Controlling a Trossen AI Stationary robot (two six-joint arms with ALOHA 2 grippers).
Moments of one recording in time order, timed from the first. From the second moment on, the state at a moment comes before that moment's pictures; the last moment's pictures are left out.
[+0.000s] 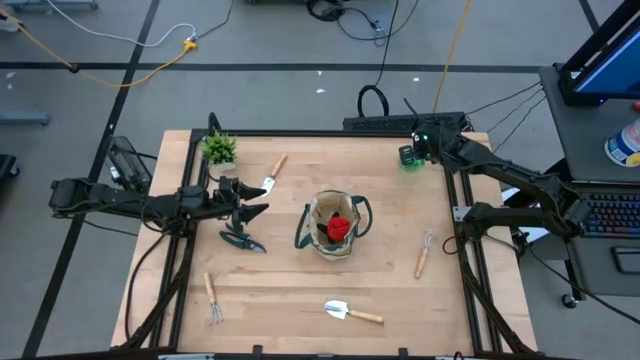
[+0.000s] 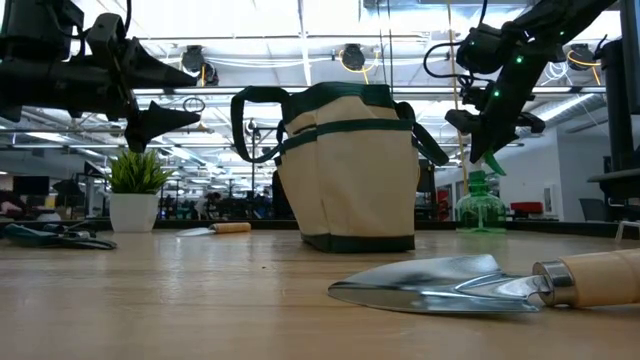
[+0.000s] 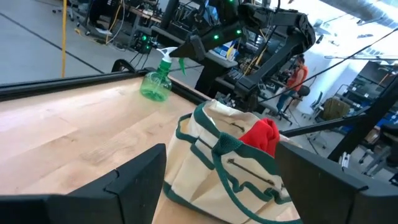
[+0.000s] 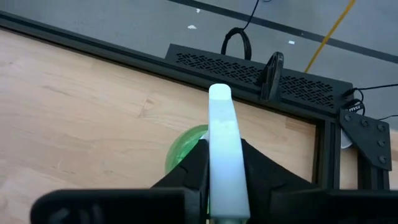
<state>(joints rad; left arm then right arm) 0.04 0.72 0.03 0.70 -0.16 -0.46 -0.76 1.09 0.74 -0.51 0.36 0.37</state>
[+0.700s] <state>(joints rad) 0.05 0.54 0.04 0.50 -0.08 -0.31 -0.76 1.09 0.74 -0.51 0.33 0.35</state>
